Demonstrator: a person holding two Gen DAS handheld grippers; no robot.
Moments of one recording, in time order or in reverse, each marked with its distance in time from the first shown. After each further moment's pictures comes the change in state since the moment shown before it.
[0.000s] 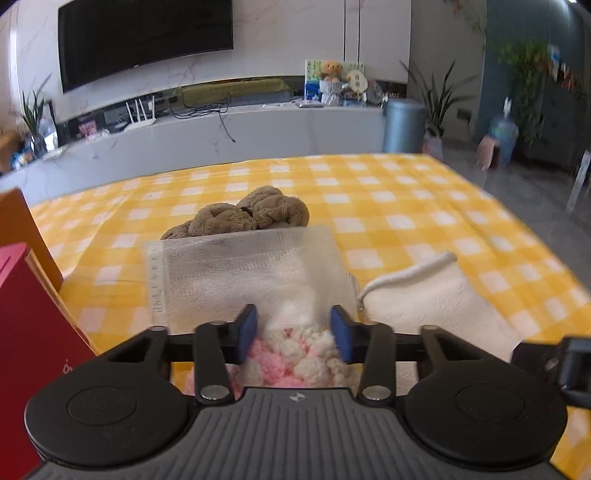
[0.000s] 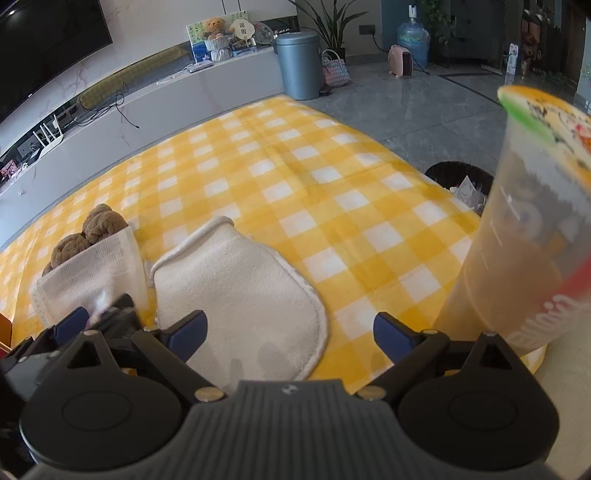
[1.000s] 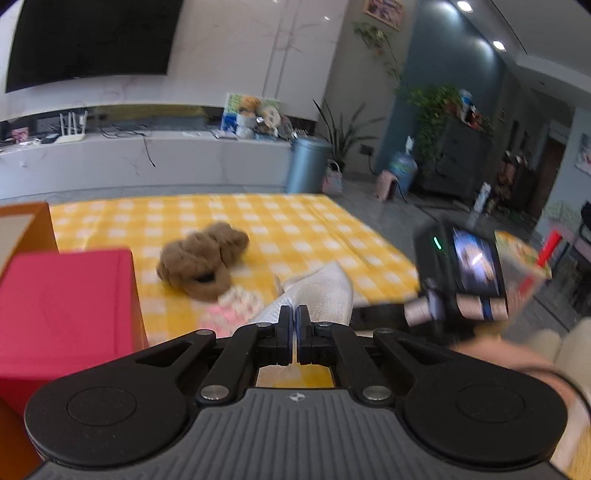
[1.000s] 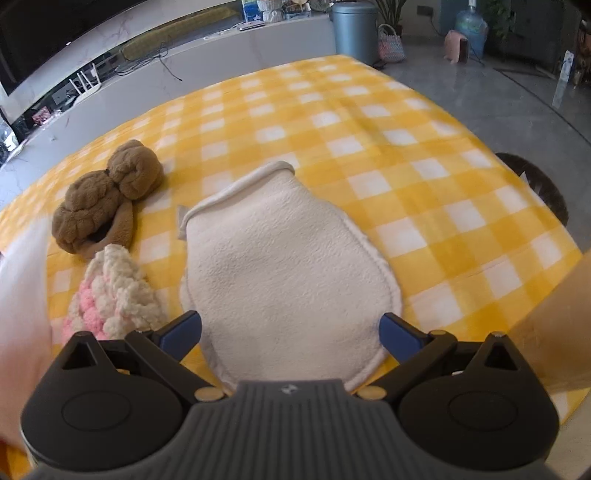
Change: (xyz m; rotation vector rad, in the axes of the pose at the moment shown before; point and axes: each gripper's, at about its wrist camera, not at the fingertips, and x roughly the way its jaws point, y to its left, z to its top) left arm -0.120 0.050 -0.016 0.017 -0.069 -0.348; right arm 0.046 0.033 -0.011 -0.139 0.089 0.082
